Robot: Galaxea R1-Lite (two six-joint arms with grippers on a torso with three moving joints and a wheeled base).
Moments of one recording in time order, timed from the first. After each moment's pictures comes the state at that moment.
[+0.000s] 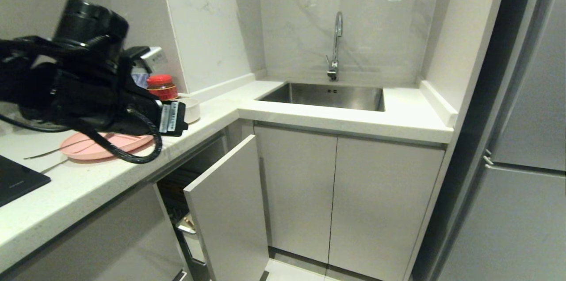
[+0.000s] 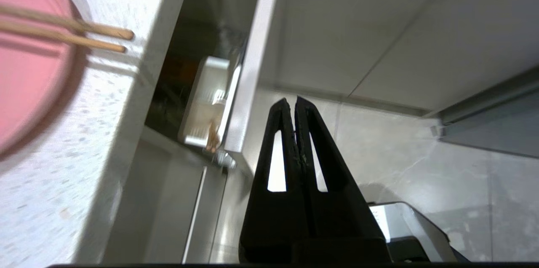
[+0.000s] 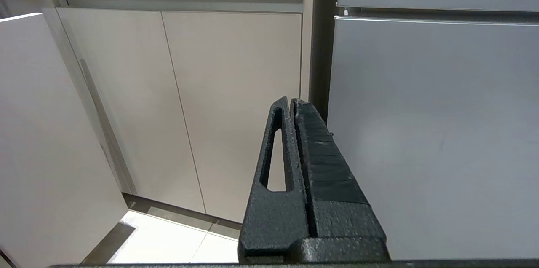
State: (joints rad) left arm -0.33 1.61 -1.43 0.51 0.17 -0.09; right arm 0.00 0.00 0.00 -0.08 0.00 0.02
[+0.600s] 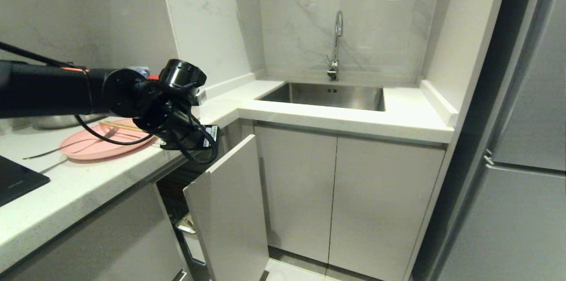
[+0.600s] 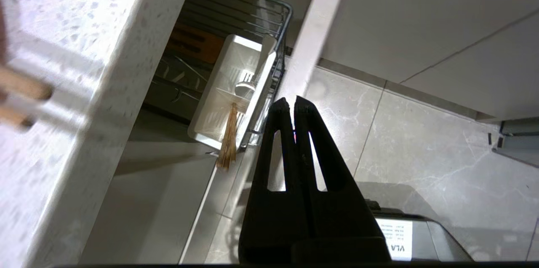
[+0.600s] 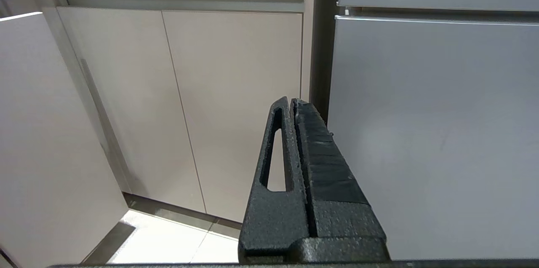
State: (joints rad) left arm -0.29 1.94 -1.57 0.49 0.28 -0.16; right arm 0.00 0.00 0.00 -0.08 0.00 0.02
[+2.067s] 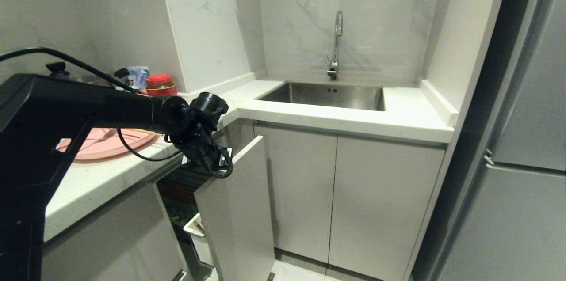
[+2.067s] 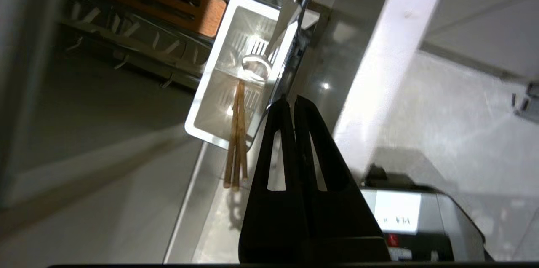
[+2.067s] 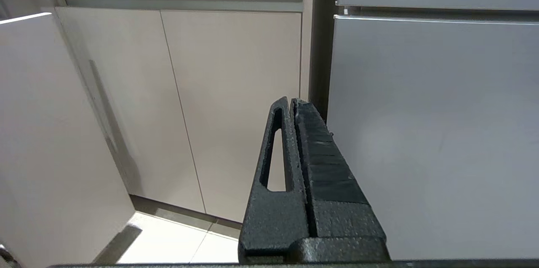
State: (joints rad) left arm -0.28 2.15 -1.64 0.55 0.23 -0.18; right arm 0.00 0.00 0.00 -0.08 0.00 0.02
